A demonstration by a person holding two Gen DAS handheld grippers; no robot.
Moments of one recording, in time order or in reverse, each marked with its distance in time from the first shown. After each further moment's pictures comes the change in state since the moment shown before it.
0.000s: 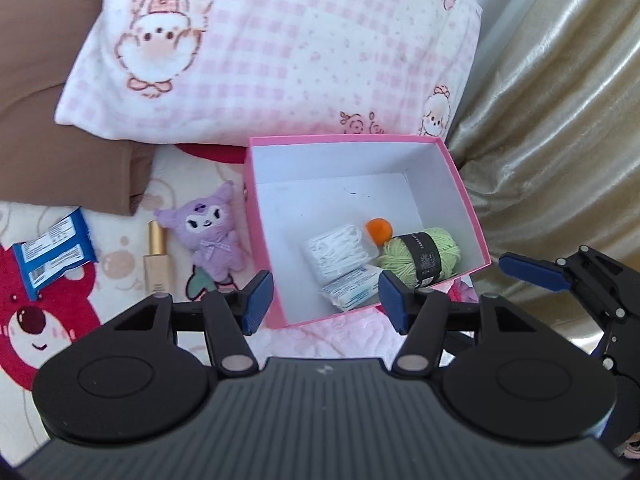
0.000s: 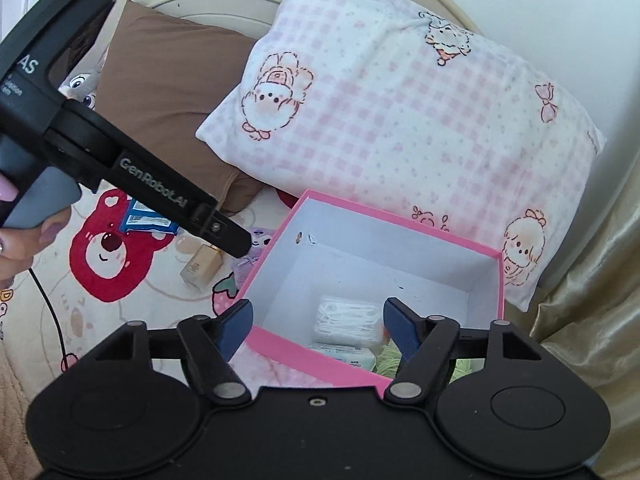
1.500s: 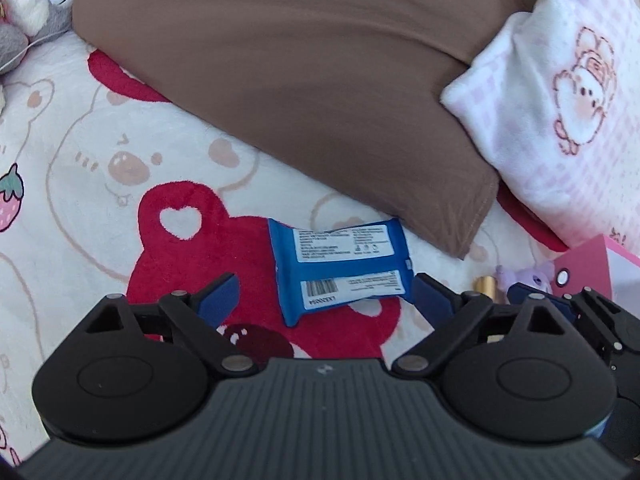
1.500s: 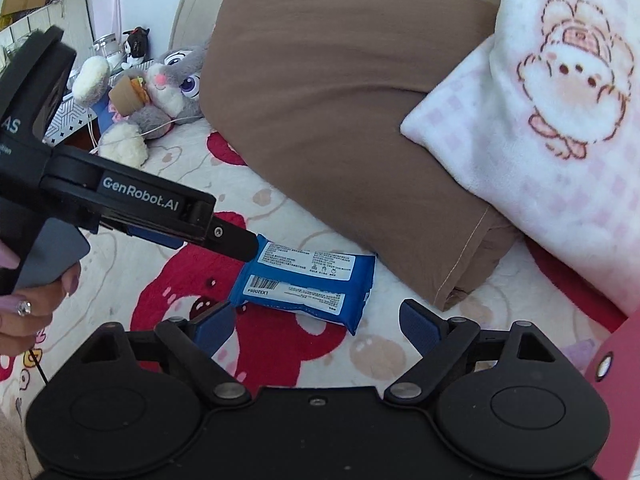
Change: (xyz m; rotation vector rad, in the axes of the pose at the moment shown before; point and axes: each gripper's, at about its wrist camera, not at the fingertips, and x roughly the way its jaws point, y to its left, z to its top) left arm 0.031 0.314 -0.055 -0.384 -0.180 0.281; right arm 0.247 0.185 0.056 -0.068 -0.066 0.373
